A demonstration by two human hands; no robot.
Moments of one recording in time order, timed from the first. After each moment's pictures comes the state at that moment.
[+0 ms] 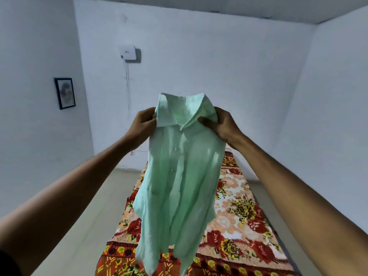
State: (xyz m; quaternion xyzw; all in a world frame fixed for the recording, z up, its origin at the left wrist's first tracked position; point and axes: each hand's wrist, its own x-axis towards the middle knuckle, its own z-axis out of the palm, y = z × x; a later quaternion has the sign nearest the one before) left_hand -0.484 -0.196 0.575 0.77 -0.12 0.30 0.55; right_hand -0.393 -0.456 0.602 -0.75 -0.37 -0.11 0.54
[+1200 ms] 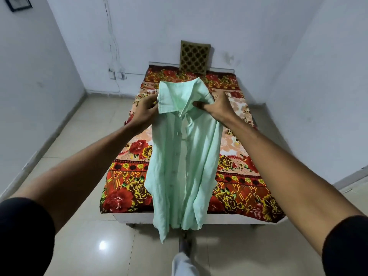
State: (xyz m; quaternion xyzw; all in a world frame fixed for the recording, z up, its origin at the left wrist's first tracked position) left_hand -0.459 -0.211 0.330 0.79 -0.03 0.17 0.58; right_hand -0.362 -0.457 0.363 -0.85 -0.20 0.00 0.50
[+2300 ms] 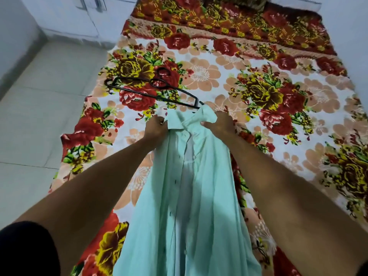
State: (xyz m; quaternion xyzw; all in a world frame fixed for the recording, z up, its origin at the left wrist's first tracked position) left_hand 0.156 0.006 -0.220 0.84 0.28 0.03 0.47; right_hand 0.258 -0.207 -0.188 -0.95 -0.05 0.17 0.28
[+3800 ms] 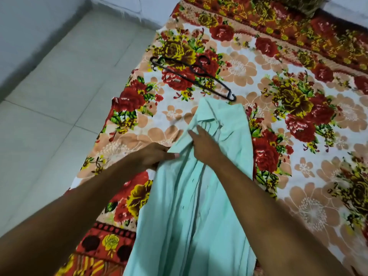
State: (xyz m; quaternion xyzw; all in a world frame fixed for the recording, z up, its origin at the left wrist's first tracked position) left_hand -0.046 0.022 -0.178 0.63 0.32 -0.26 0.66; right_hand 0.108 -0.146 -0.227 -0.90 -0.39 0.21 0.03
